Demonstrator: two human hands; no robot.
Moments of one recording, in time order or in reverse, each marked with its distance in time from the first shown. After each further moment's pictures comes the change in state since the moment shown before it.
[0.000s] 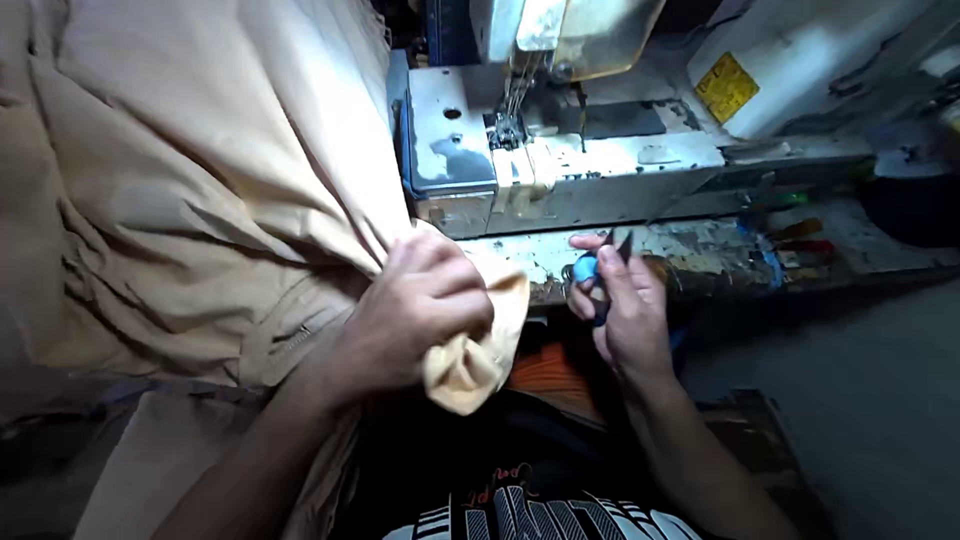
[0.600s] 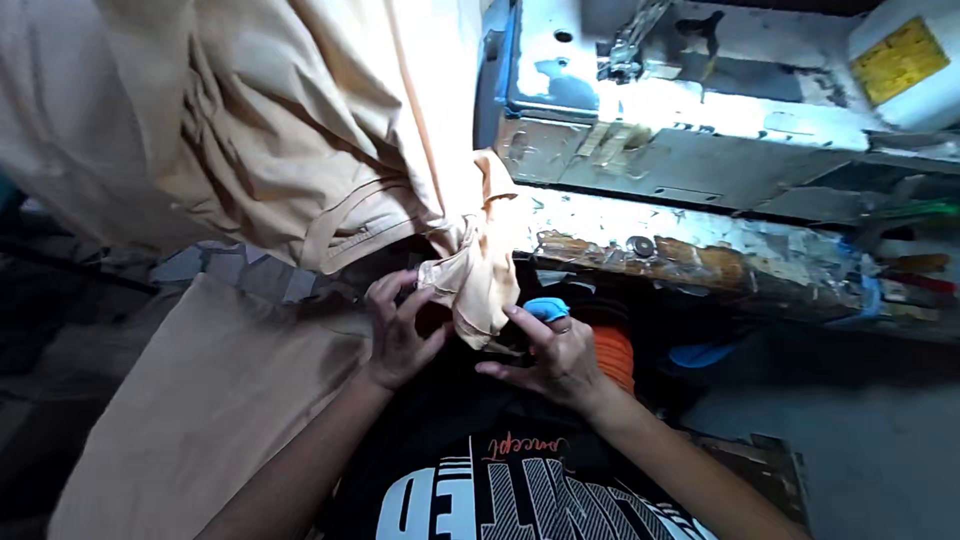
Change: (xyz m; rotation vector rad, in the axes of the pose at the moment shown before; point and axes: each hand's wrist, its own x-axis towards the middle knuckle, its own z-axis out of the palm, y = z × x) left_hand -0.156 0.046 0.119 0.347 0.626 -0.592; right_hand -0.078 0.060 0.038 -0.758 -0.421 -0.853
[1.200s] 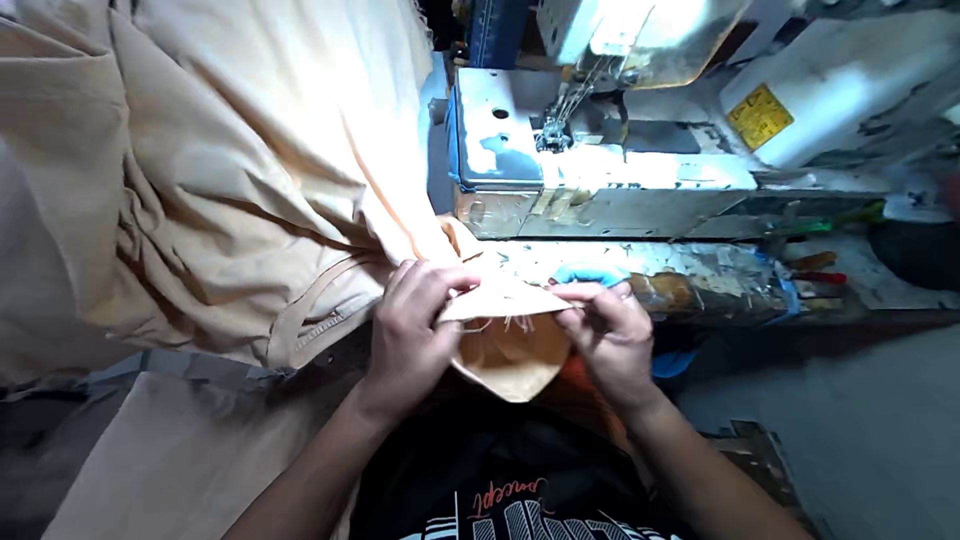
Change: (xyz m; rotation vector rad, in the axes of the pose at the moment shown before) left_hand 0.144 0.041 -0.005 -0.420 -0.207 -0.044; right_hand 0.066 0.027 -0.045 0.328 0.223 0.431
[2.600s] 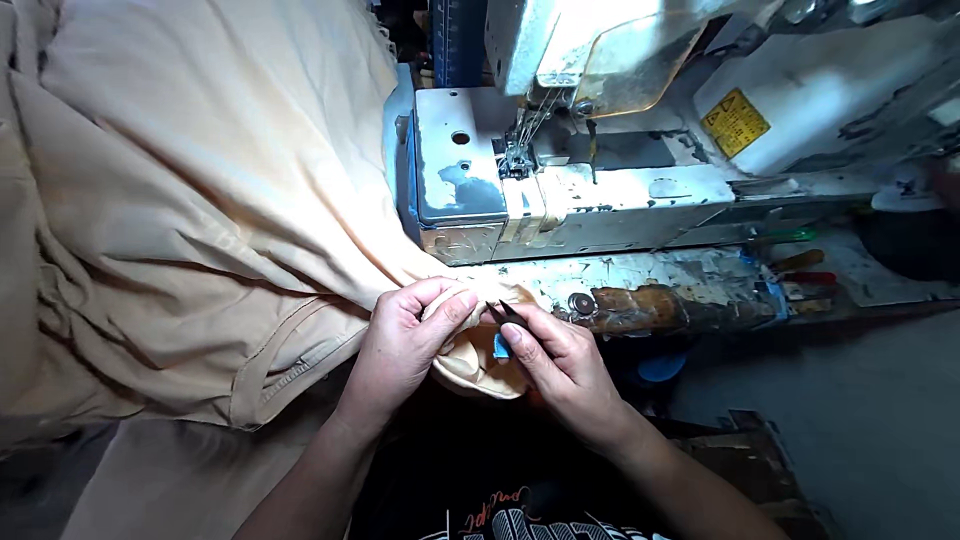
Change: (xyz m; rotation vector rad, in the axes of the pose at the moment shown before) left_hand 0.047 0.013 0.017 -0.508 -0.150 -0.555; right_hand 0.018 -0.016 0.006 0.131 -0.216 0.213
